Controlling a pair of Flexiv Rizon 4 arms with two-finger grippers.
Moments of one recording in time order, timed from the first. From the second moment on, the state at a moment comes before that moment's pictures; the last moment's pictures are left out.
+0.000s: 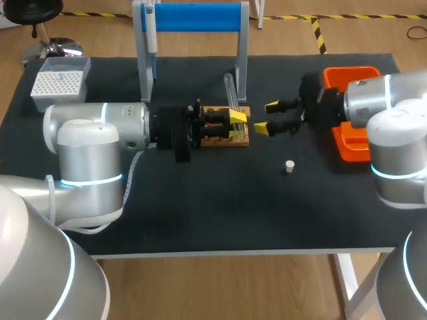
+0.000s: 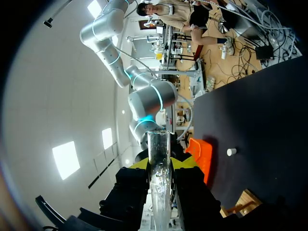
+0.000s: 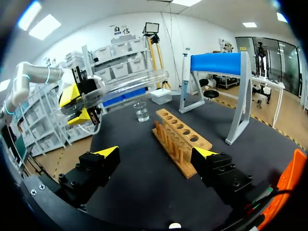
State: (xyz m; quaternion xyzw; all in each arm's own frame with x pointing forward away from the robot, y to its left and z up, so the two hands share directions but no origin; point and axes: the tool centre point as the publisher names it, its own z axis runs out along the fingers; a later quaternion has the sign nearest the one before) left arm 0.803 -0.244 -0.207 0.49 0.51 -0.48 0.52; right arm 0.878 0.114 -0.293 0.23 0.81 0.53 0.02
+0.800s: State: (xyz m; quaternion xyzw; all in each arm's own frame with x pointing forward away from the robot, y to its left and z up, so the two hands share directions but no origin) left arm 0.803 -0.244 -0.207 0.49 0.51 -0.48 0.52; right arm 0.903 0.129 -0.330 0.21 0.84 0.50 0.08
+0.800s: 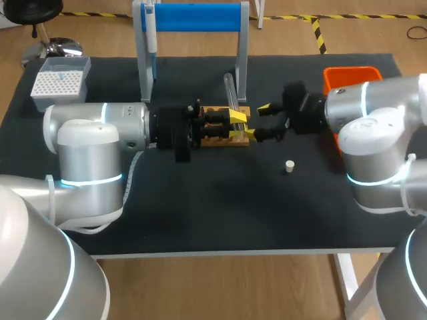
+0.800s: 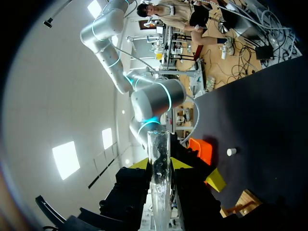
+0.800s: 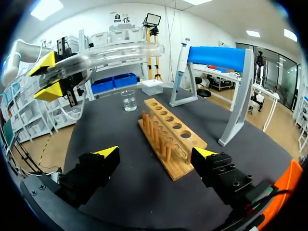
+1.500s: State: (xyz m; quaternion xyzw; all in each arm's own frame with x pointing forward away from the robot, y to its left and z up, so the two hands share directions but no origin) left arm 0.803 -0.244 -0.207 0.49 0.51 -0.48 0.52; right arm 0.920 0.143 -0.348 0.20 0.85 0.49 0.10
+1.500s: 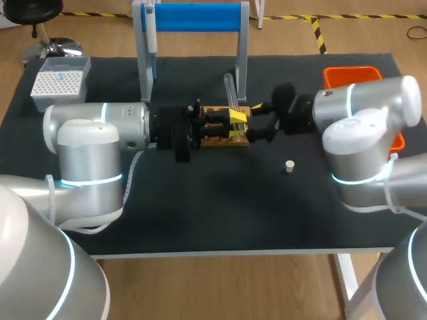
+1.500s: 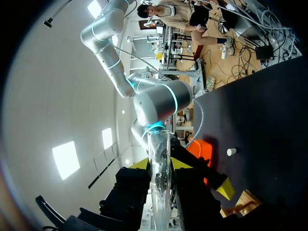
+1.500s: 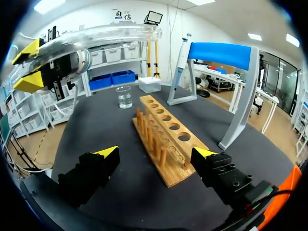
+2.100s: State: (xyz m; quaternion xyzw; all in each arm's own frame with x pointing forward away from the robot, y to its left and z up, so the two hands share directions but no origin) left arm 0.803 -0.244 -0.207 0.49 0.51 -0.48 0.52; right arm 0.915 0.150 -0.350 0.21 0.85 0.47 0.12
